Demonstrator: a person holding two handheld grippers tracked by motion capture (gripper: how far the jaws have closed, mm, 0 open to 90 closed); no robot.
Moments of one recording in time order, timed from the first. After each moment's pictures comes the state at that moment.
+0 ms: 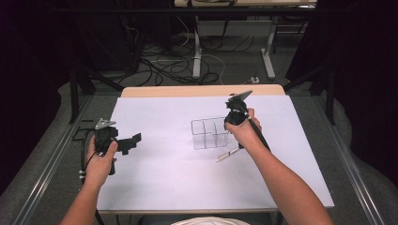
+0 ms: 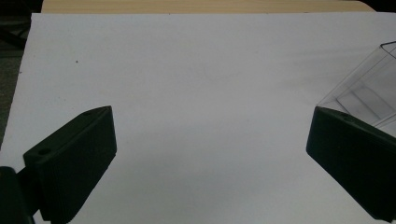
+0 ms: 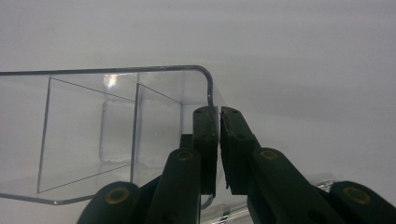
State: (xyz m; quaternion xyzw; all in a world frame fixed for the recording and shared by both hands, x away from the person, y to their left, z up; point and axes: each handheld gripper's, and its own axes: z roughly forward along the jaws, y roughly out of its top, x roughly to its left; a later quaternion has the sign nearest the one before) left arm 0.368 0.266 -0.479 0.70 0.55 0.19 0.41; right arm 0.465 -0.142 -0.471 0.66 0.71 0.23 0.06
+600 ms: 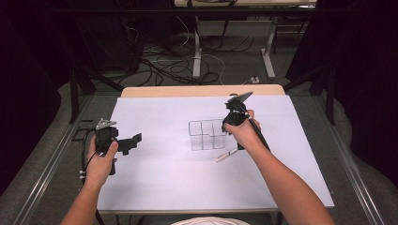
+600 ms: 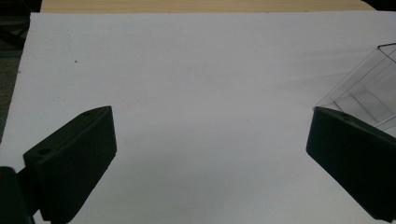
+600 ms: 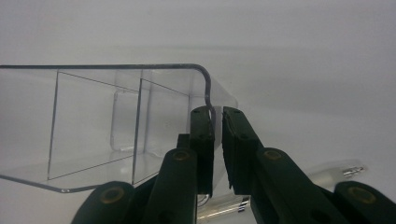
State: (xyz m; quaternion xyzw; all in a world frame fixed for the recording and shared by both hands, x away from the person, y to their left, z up) left arm 0.368 0.265 -0.479 0.70 0.55 0.19 0.41; right arm 0.462 -0.142 -0.471 0.67 0.71 0.22 0.01
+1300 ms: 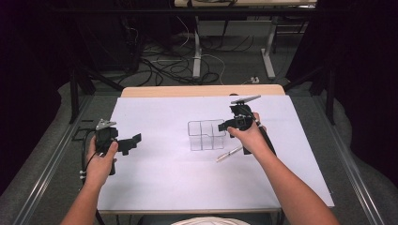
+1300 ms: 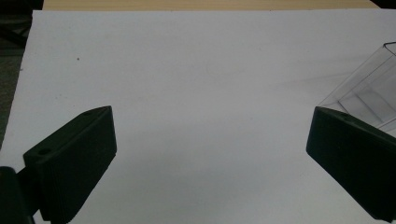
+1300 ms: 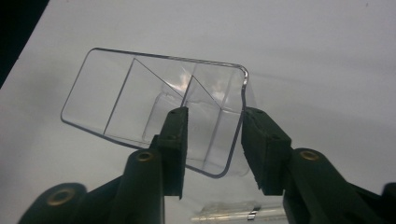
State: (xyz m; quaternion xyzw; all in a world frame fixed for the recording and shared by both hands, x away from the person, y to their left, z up) left arm 0.368 0.266 -0.481 0.70 0.55 0.20 0.40; right arm 0.434 -0.158 -0.463 0.57 0.74 0.35 0.03
